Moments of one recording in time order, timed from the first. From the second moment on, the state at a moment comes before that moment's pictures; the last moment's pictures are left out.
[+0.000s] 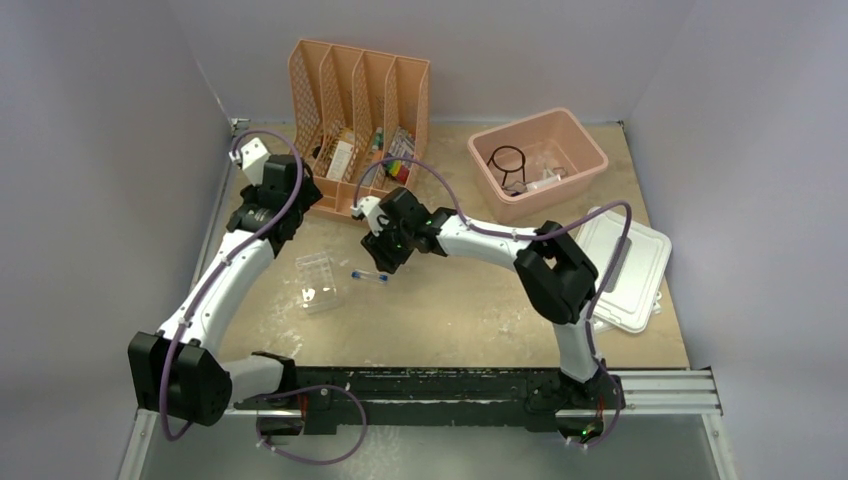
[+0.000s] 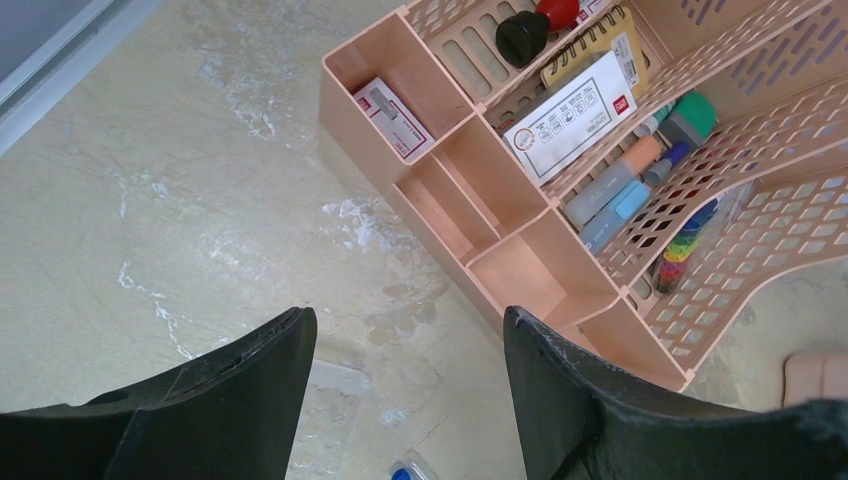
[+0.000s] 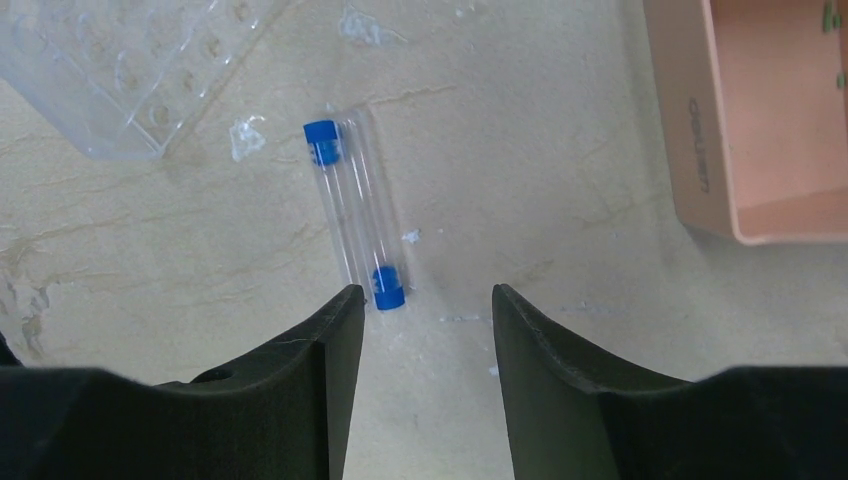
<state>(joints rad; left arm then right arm) -0.23 1.23 1.07 -0.50 -0.53 -0.73 0.88 2.01 1.46 -0.33 -0.19 -0.05</state>
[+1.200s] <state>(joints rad) -0.22 1.22 1.07 -0.51 -0.57 -0.69 0.94 2.15 1.57 -0.36 -0.10 -0.14</state>
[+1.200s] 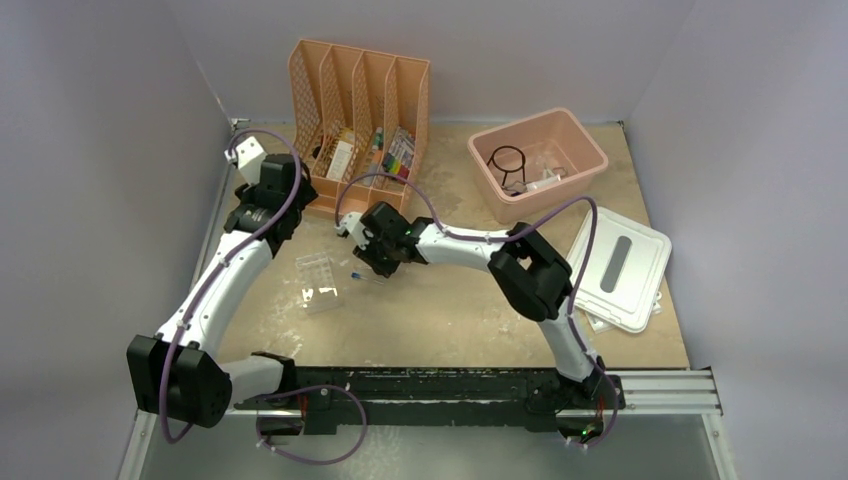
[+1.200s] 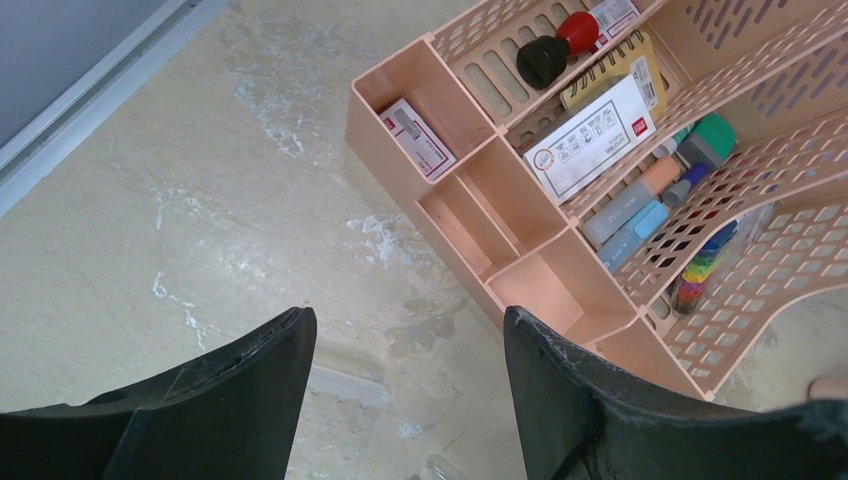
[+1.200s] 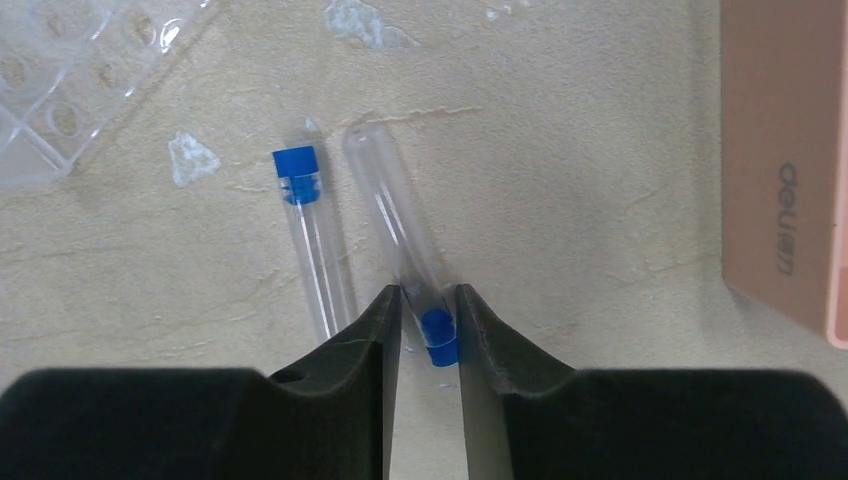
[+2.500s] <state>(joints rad) -0.20 1.24 0.81 -0.22 0.10 -0.94 0.90 1.79 1.35 -0.20 -0.11 -0.09</state>
